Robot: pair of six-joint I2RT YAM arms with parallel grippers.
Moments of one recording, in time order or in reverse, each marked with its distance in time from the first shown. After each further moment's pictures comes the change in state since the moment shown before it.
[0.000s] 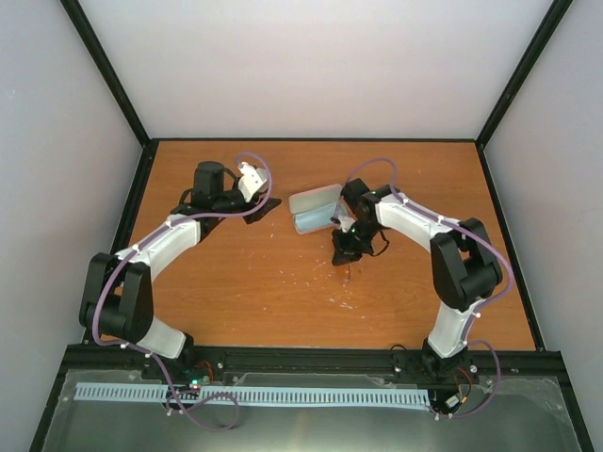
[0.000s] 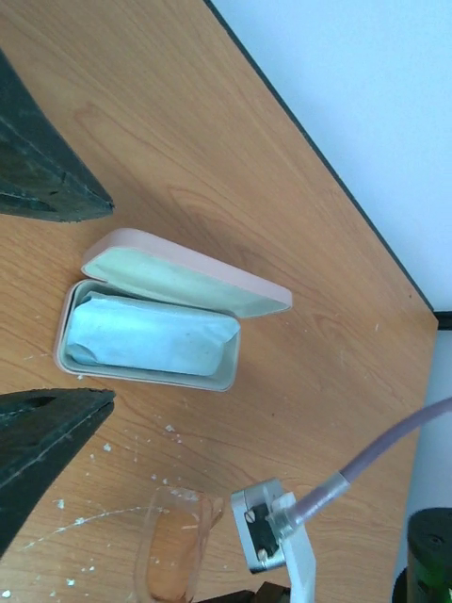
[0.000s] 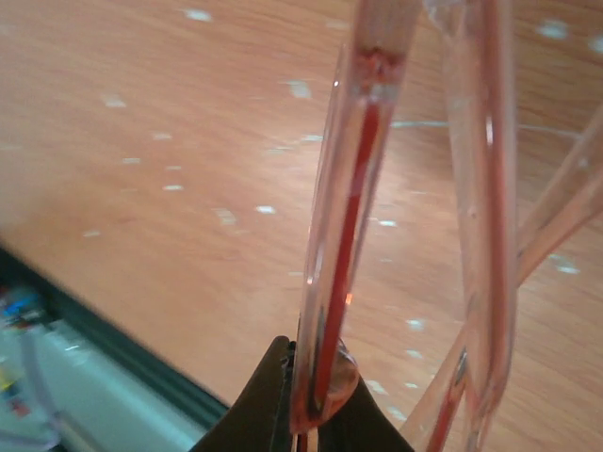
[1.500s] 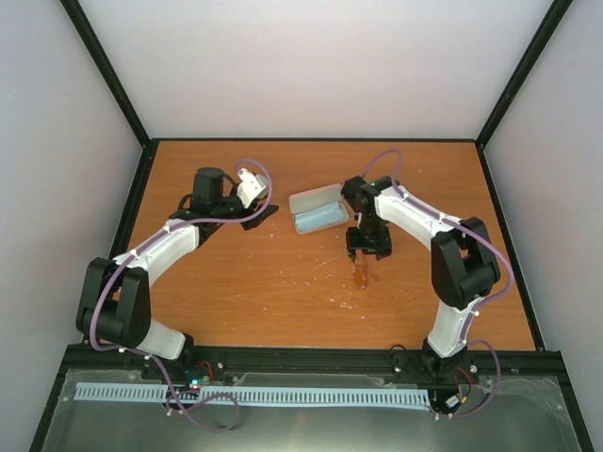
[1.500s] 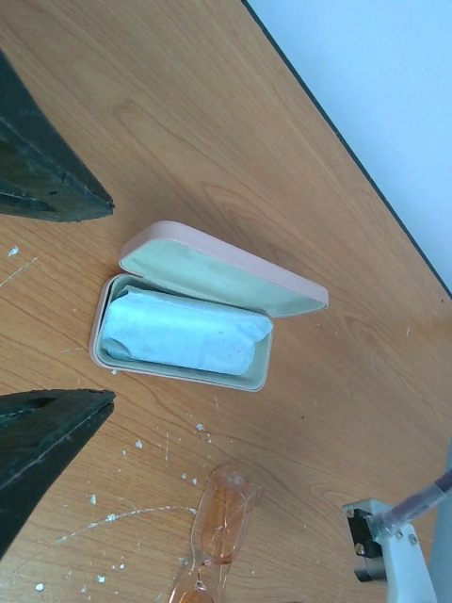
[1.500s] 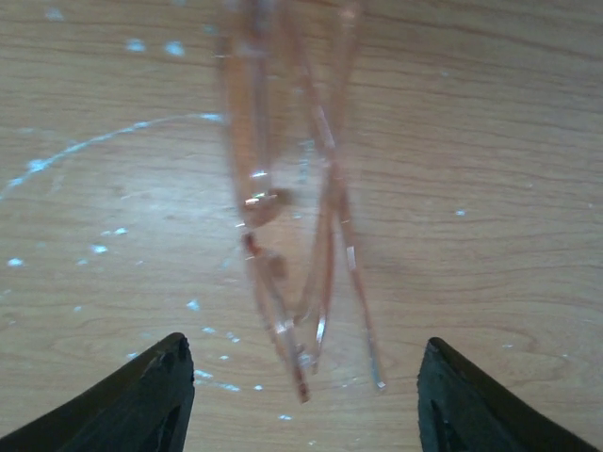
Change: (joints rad) left arm 0.000 -0.037 -0.053 -0.034 -0.041 0.021; right arm 0.031 0.031 0.134 -0.268 0.525 0.180
